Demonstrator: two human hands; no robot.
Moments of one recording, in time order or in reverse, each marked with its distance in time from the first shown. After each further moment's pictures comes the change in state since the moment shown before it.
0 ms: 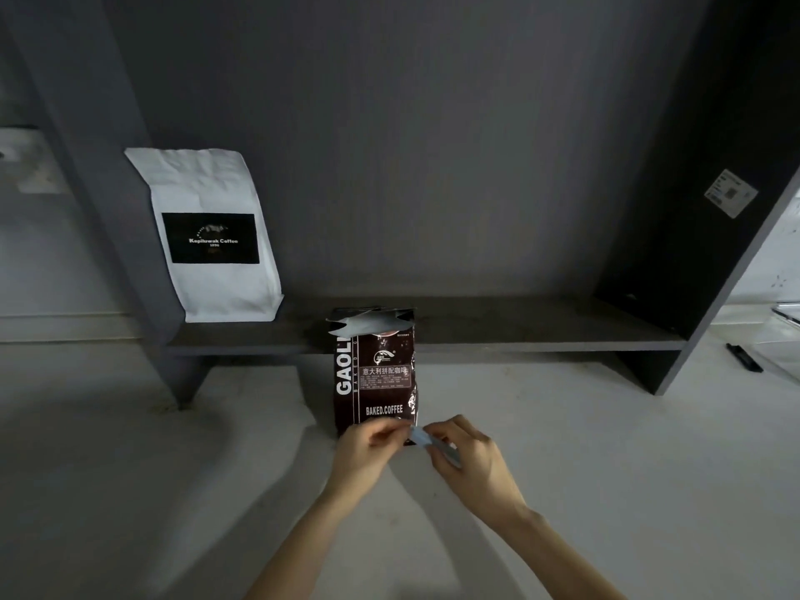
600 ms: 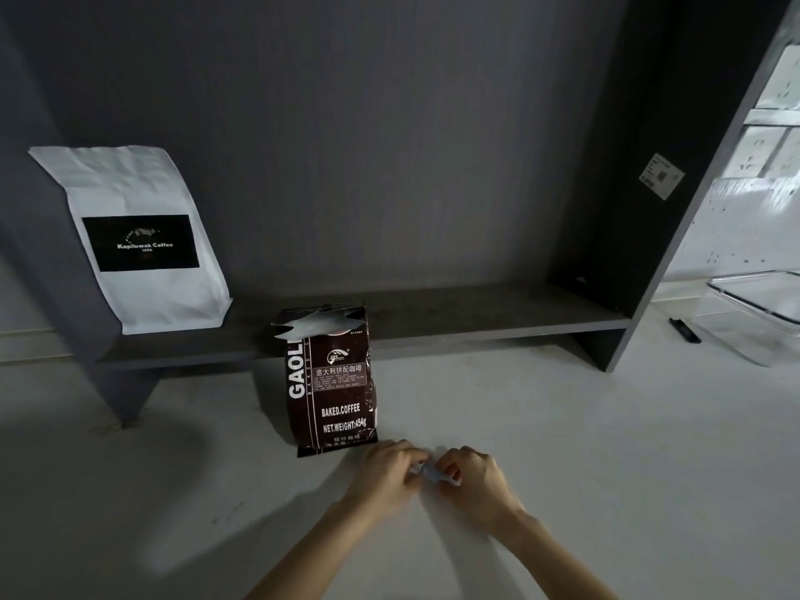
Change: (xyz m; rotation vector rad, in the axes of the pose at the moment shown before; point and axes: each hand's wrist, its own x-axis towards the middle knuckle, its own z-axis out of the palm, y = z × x) left_hand 0.004 -0.013 0.067 0.771 -0.379 0.237; right_hand -0.025 0.054 -0.014 -0.126 -0.240 0.373
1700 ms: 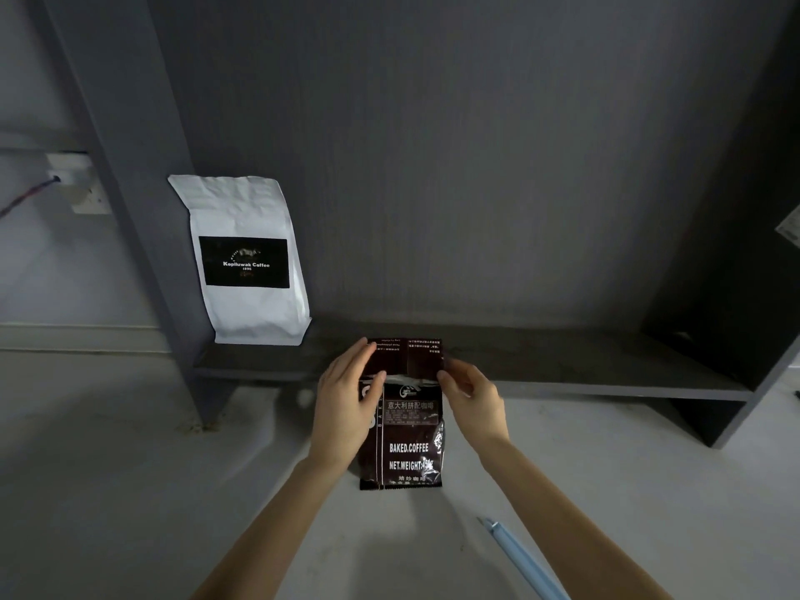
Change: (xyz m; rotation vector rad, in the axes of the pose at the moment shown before) left_hand -0.002 -0.054 -0.136 -0.133 0.835 -0.156; right_hand 0.087 -0.130 -0.031 0.650 0.261 -0.080
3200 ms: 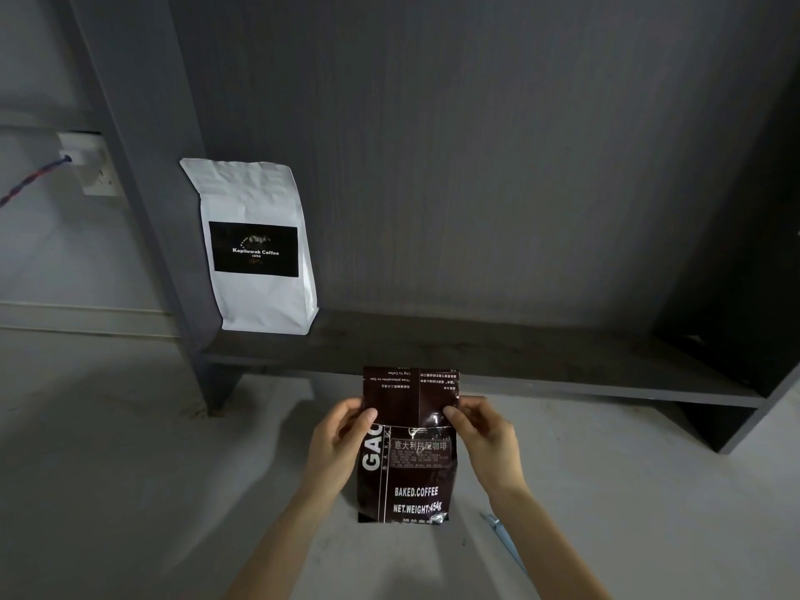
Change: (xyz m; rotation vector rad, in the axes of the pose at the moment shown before) left_hand -0.050 -0.029 0.000 -0.599 -0.147 -0.436; right_hand -0.033 0.034 -0.003 0.245 -0.049 0.001
